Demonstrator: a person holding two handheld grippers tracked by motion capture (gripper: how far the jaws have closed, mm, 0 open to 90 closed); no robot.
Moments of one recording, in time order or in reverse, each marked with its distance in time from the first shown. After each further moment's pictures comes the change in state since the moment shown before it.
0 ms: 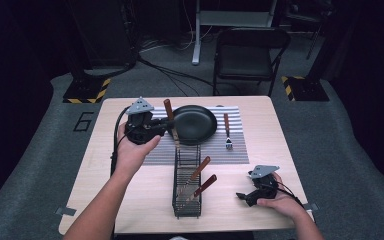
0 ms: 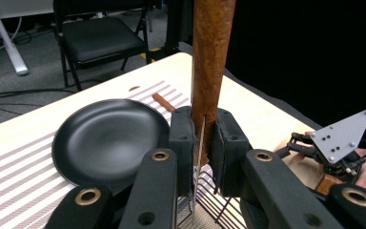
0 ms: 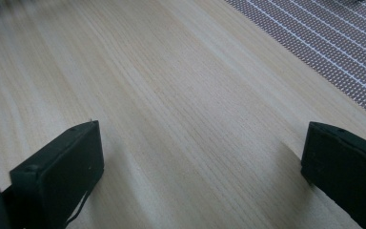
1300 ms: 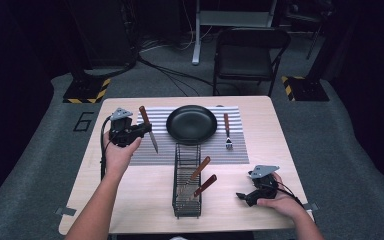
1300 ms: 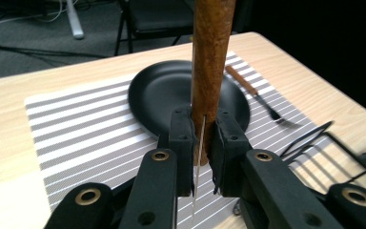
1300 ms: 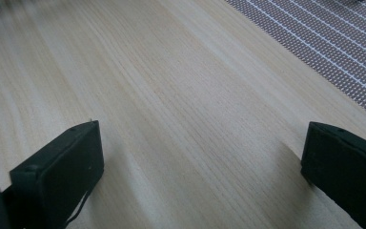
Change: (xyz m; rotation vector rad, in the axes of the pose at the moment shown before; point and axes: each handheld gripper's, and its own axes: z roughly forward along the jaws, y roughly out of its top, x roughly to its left) left arm 0.080 -0.067 0.012 0.039 0.193 -0.155; right arm 0.000 0.000 0.000 0.000 0.000 0.000
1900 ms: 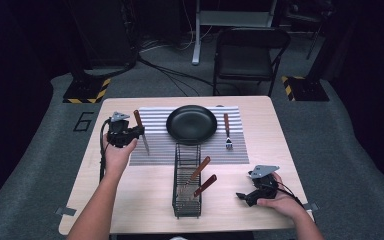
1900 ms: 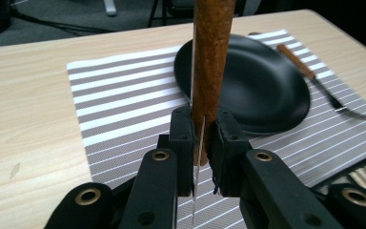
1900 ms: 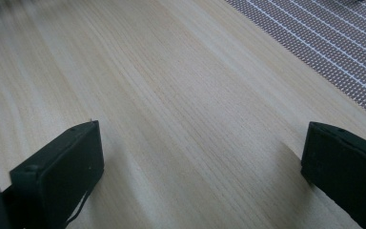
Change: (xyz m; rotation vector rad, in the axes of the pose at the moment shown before) left arm 0.030 -0.020 0.023 0.067 0.122 -0.036; right arm 0.000 0.000 0.000 -0.001 0.000 0.000
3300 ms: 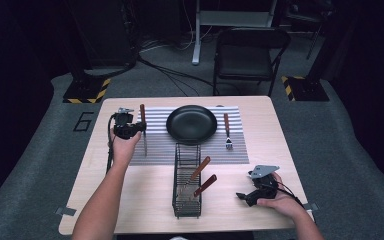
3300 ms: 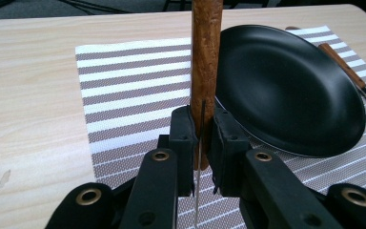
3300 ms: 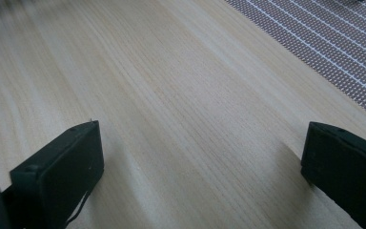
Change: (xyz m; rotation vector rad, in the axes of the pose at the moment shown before) left arm 0.019 0.008 0.051 0.053 0.036 -0.073; right arm 0.000 0.000 0.000 0.000 0.000 0.000
